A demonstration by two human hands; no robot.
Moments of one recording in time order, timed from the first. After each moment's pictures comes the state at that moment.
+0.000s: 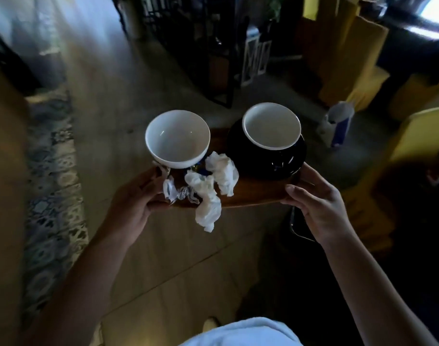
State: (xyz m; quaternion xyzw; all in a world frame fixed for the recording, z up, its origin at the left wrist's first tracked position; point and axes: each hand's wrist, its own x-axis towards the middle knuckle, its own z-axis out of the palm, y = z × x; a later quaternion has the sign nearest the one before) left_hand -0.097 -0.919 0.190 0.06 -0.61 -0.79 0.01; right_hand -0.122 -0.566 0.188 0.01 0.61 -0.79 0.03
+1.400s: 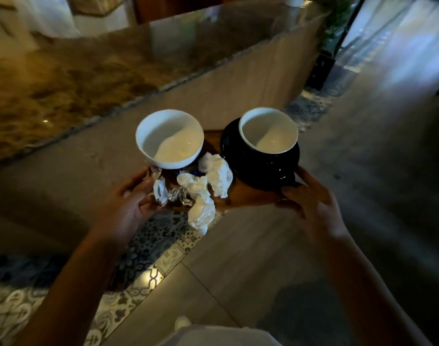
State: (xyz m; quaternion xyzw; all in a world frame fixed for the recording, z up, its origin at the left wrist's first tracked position) left_hand 0.109 -1.241 0.189 0.44 -0.38 -0.65 0.48; right_hand -0.227 -1.156 0.202 -0.37 0.57 -0.58 0.45
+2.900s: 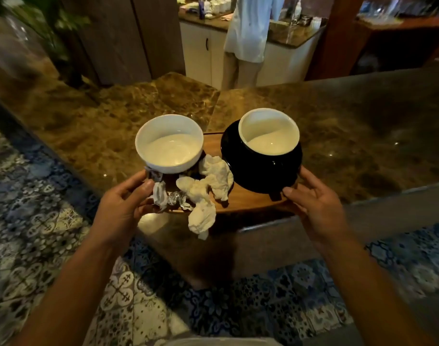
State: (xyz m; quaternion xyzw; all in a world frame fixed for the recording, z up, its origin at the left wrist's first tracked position) left_hand 0.581 -1.483 0.220 0.60 -0.24 -0.42 0.64; right_hand 0.269 -1.605 0.202 -0.46 0.44 -0.43 0.64
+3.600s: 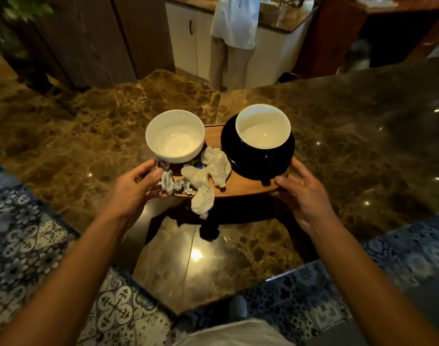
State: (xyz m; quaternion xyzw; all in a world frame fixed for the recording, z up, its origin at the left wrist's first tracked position) left_hand 0.691 -1.644 0.184 0.62 -0.27 -0.47 0.56; right_hand 0.375 -1.722 0.189 -0.38 0.49 -0.44 0.66
